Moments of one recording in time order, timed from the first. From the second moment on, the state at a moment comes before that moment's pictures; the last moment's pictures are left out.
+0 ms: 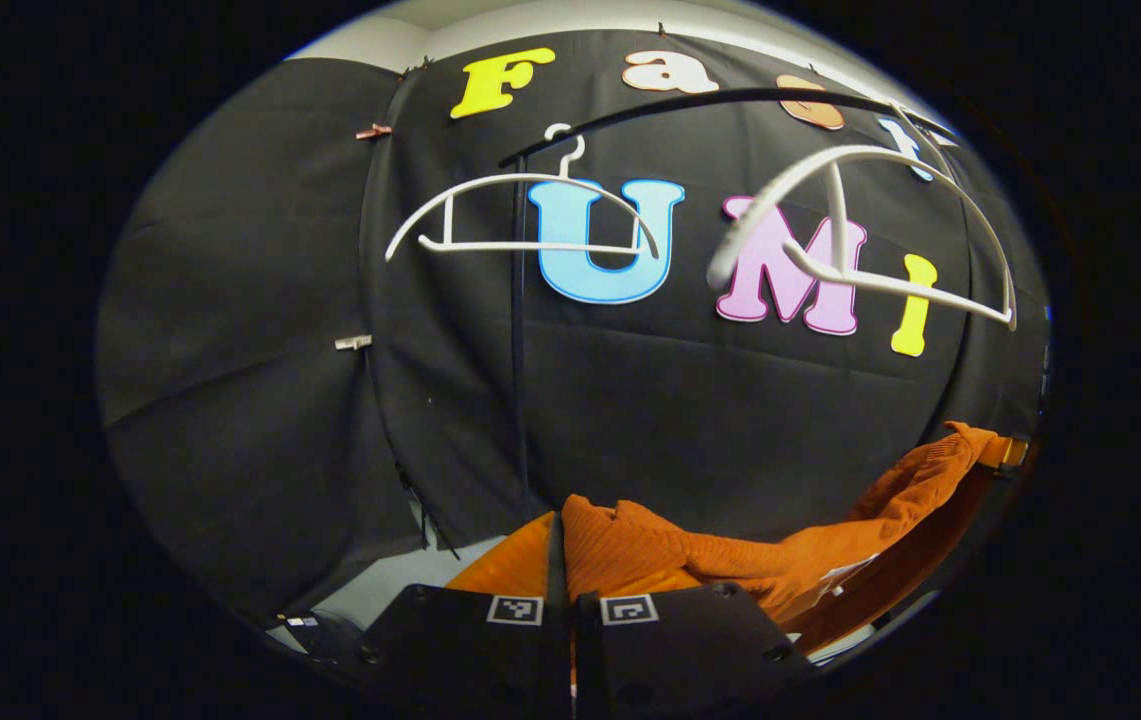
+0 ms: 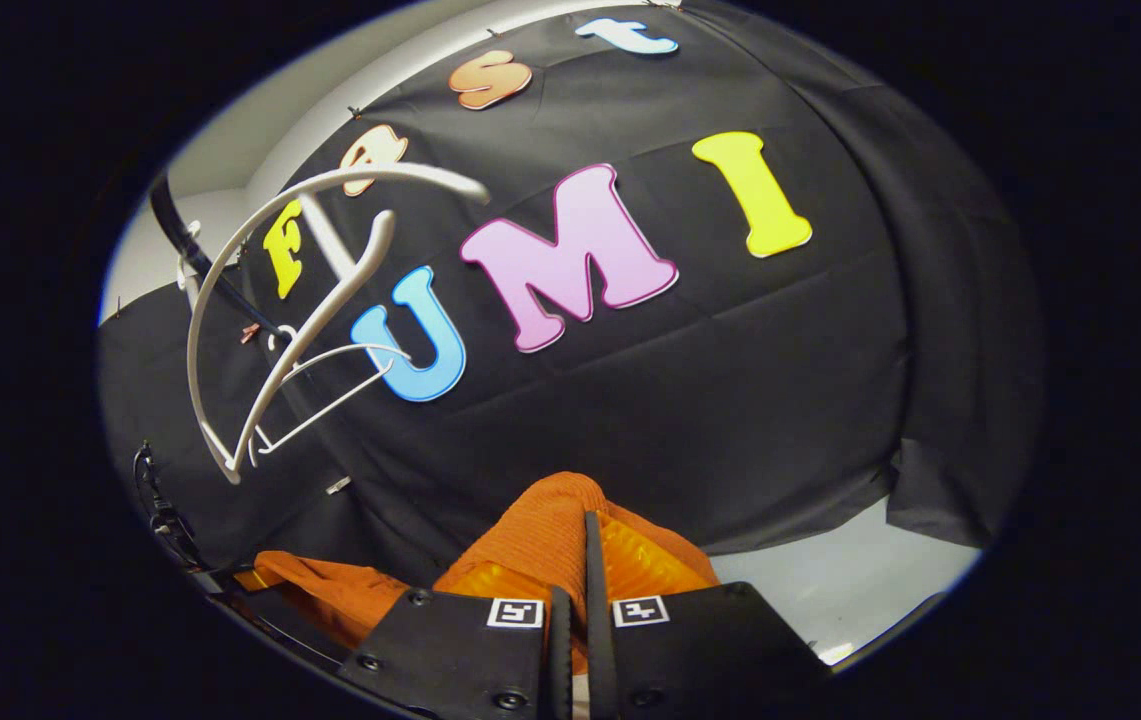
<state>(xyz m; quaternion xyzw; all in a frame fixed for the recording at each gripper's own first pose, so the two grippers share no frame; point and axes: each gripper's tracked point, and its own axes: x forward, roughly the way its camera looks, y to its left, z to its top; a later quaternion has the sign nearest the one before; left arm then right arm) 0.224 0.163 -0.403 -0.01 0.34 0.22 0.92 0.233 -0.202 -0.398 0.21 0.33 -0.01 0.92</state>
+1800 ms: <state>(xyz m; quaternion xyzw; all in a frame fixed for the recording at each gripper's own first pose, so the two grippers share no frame) 0.179 0.059 -0.545 -0.05 0.56 0.09 0.82 0.096 -0.095 -0.537 0.15 0.62 0.05 0.77</state>
